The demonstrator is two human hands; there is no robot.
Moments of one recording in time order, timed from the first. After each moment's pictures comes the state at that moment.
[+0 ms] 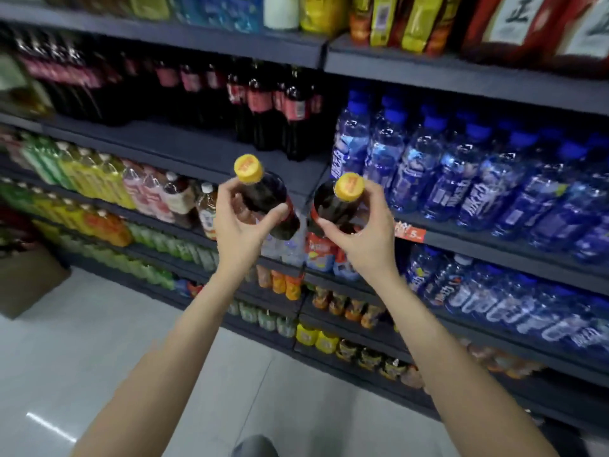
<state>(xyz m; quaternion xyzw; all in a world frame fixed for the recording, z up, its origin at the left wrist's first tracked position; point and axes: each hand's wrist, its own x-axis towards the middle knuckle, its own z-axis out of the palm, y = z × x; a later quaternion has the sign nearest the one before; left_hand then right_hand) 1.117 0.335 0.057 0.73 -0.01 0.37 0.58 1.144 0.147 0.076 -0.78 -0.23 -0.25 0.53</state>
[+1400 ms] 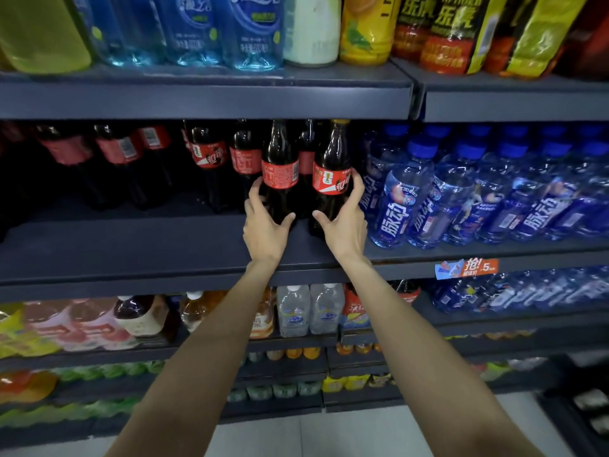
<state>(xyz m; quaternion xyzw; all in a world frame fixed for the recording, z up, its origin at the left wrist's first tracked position) 1.429 0.449 0.020 0.85 -0.04 0.21 0.48 1.389 0.323 0.040 -0.86 0.15 -0.28 0.41</state>
